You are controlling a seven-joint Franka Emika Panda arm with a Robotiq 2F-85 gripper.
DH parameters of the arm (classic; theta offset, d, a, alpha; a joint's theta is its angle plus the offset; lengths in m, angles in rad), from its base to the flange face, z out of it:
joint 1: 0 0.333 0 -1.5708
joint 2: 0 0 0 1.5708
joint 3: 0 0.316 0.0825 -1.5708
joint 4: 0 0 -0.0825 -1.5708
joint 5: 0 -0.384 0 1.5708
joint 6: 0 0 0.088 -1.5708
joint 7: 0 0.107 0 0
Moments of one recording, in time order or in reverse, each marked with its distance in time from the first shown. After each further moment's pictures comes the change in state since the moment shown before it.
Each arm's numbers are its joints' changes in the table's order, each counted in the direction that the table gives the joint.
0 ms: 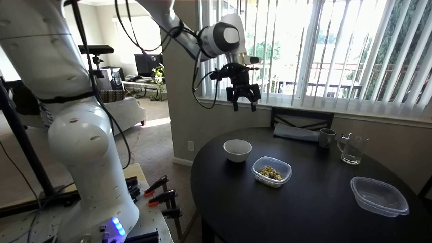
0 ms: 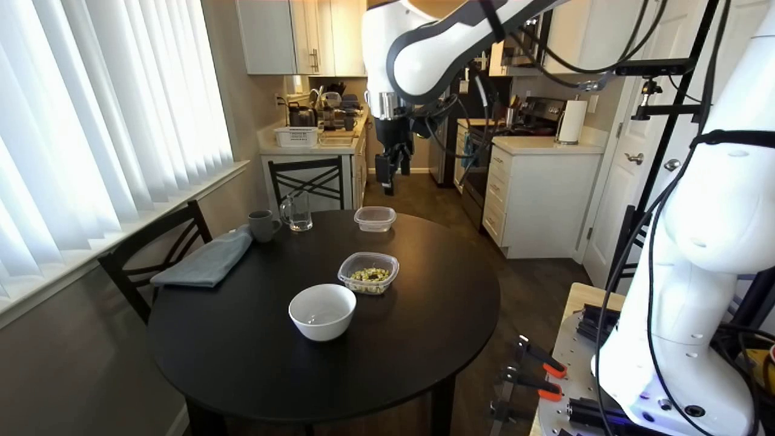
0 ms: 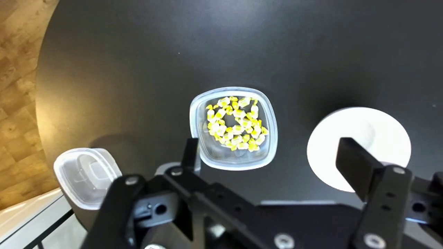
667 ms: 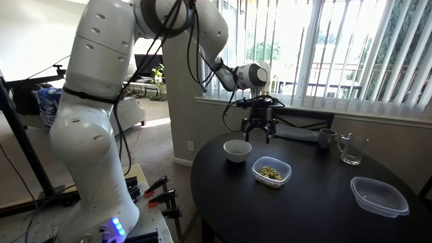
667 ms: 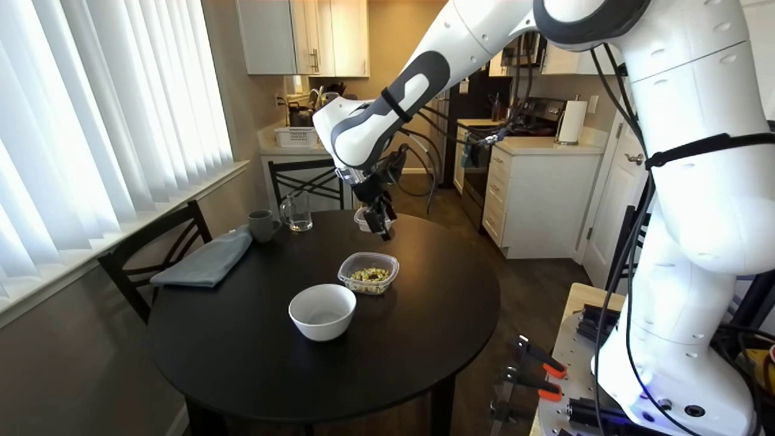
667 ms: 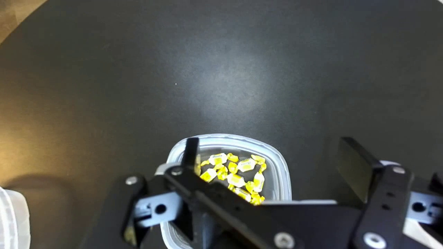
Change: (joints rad) arm 0.035 0.564 -0.060 -0.425 0.072 0.233 -0.215
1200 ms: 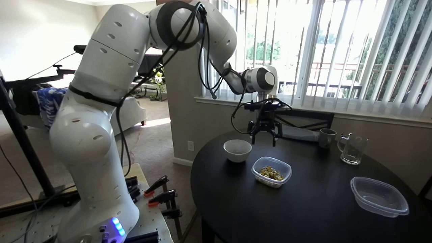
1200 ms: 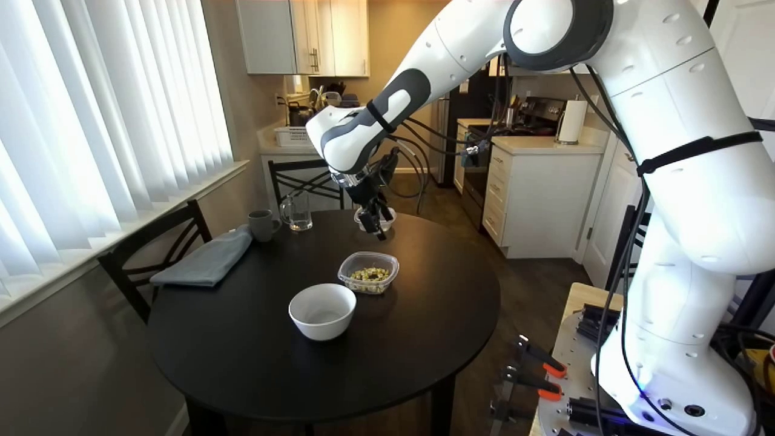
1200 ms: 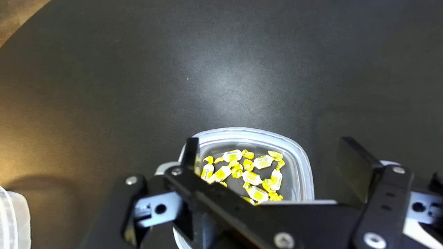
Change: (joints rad) arm -0.001 0.118 -0.018 -0.151 0.001 0.066 -0.026
